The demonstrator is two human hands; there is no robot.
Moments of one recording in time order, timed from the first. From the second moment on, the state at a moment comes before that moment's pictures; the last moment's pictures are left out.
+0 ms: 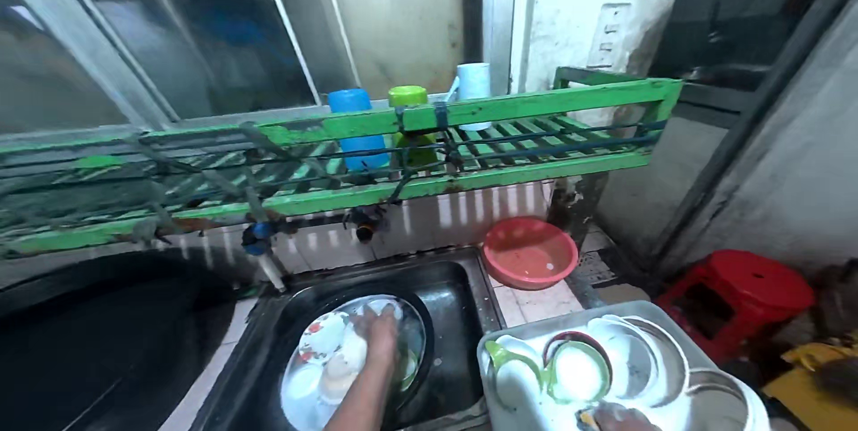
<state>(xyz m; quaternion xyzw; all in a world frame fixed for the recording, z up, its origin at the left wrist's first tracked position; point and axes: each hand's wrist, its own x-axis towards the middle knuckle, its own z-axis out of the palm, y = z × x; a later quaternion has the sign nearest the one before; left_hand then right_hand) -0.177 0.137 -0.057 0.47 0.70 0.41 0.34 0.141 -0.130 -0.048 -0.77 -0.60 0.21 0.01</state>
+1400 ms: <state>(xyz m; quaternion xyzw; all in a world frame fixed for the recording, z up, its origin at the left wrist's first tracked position) -0.043 -0.030 0.024 0.75 0.27 0.21 0.56 0.118 -0.094 0.000 -0.66 -0.32 0.33 0.59</state>
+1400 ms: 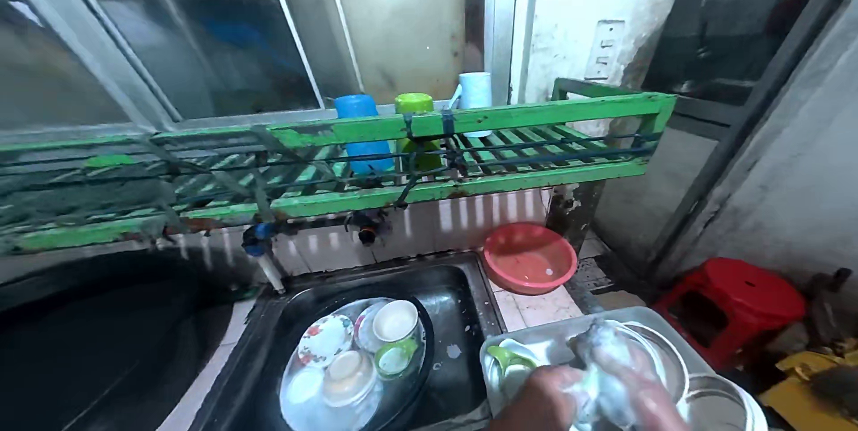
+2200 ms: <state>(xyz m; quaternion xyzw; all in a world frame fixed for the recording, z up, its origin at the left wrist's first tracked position) -0.038 -0.012 -0.008 0.96 -0.09 0.23 0.16 0.166 -0.114 -0.015 -0.55 -0.24 0.58 0.55</state>
